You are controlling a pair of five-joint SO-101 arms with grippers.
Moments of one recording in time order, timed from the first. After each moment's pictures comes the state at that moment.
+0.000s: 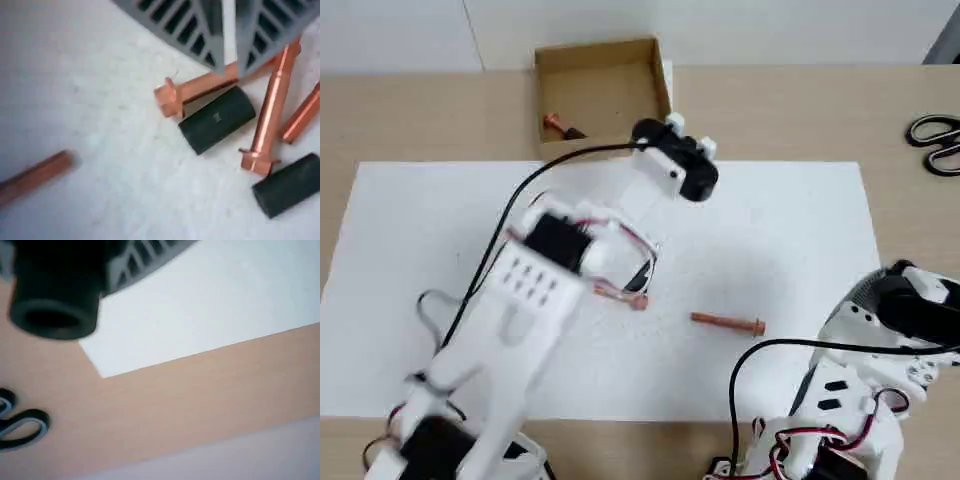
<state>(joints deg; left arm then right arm) 26.7 -10.8 6.9 84.9 -7.3 27.2 -103.4 64.2 61.7 -3.3</state>
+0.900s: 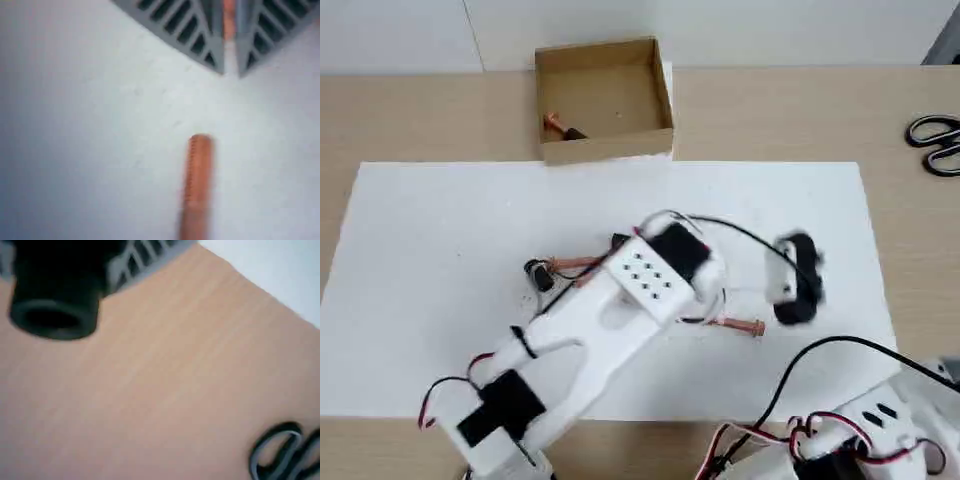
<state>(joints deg) 44.8 8.7 -1.3 85.3 -44.0 61.3 -103.7 67.4 65.9 -5.0</state>
